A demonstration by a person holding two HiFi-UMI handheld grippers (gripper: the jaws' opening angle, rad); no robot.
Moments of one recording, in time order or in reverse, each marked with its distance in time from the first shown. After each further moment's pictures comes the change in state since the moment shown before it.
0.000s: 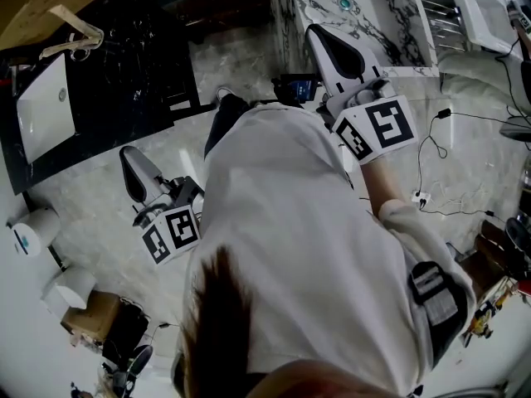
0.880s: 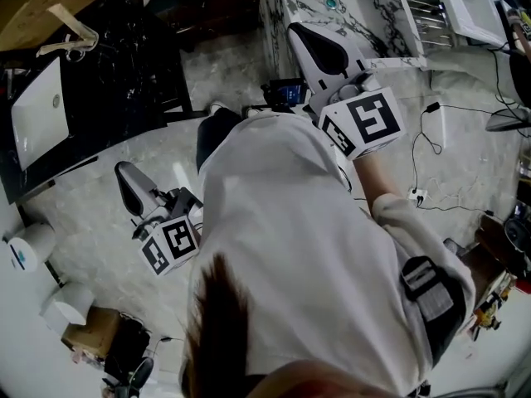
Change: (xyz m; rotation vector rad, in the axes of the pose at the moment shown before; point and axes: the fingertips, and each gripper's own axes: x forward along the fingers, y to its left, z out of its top) left arm -0.044 0.024 0.002 -0.033 -0.033 0.023; right arm -0.016 0.036 0.008 -0.111 0.009 0.009
